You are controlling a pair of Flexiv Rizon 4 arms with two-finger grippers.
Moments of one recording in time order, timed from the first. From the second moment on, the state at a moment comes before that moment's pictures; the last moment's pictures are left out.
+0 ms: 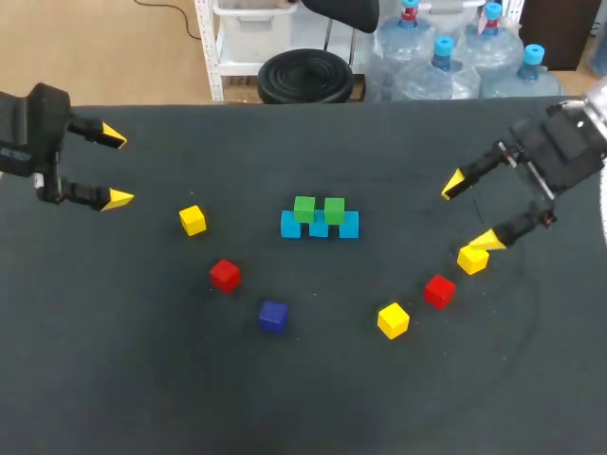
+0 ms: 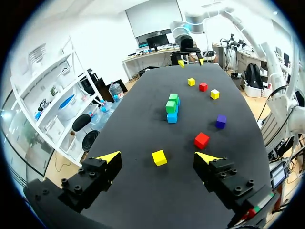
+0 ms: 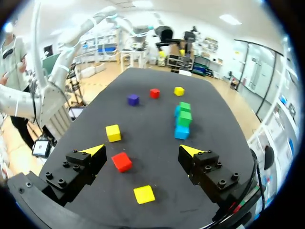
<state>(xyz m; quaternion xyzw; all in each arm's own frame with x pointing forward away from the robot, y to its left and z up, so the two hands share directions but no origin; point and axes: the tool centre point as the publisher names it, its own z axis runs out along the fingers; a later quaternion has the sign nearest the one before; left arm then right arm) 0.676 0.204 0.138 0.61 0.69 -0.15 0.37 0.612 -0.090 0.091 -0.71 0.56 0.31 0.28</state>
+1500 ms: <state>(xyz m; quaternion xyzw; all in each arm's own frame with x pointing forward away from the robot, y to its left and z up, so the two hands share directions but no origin) 0.676 0.203 0.138 0.61 0.69 -0.15 0.37 0.531 -0.019 0.014 -0.85 0.39 0.29 0.19</state>
